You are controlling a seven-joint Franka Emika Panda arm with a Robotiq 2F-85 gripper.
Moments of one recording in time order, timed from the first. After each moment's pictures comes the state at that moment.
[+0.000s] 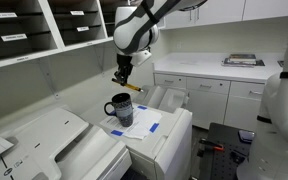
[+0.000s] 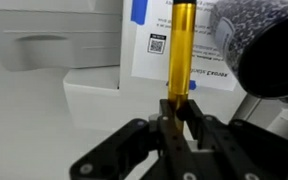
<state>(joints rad) -0.03 -0.04 -0.09 -2.17 0.00 2.46 -0.20</state>
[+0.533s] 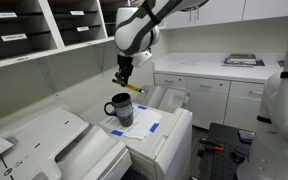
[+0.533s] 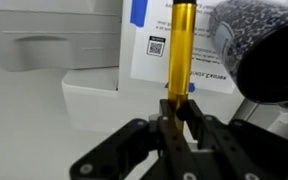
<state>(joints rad) -0.03 -0.05 -0.09 -2.19 0.00 2.47 -0.21</state>
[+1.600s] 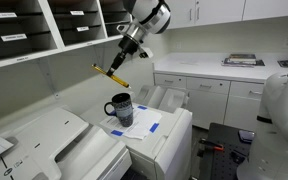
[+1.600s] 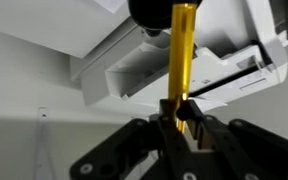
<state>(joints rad) -0.01 -0.18 -0.18 -2.18 0.93 2.17 -1.41</state>
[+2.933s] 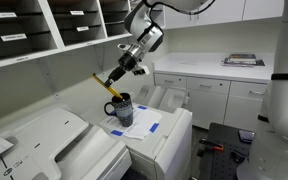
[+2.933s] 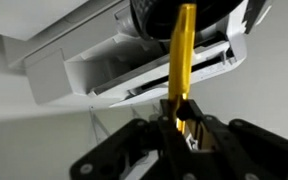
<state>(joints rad) -0.11 0.09 -0.19 -2.06 1.19 1.85 -1.78</state>
